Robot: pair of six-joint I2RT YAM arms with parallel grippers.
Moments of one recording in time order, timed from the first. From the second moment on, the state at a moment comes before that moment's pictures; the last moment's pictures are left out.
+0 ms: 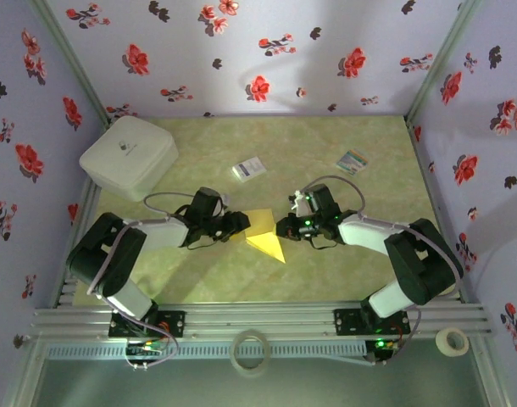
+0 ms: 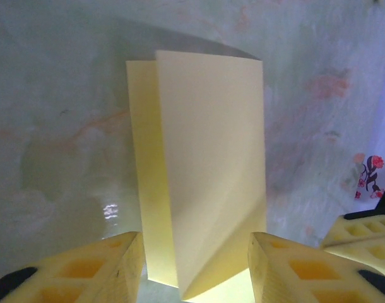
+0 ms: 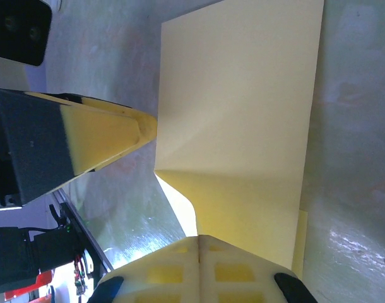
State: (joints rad) left arm -0.60 1.61 0.65 0.14 0.45 -0.97; right arm 0.53 1.51 0.65 -0.01 -0.67 0.67
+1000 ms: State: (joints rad) left arm -0.60 1.67 0.66 0.29 0.47 -1.06; right arm 0.52 1.38 0.63 -0.16 -0.49 0.63
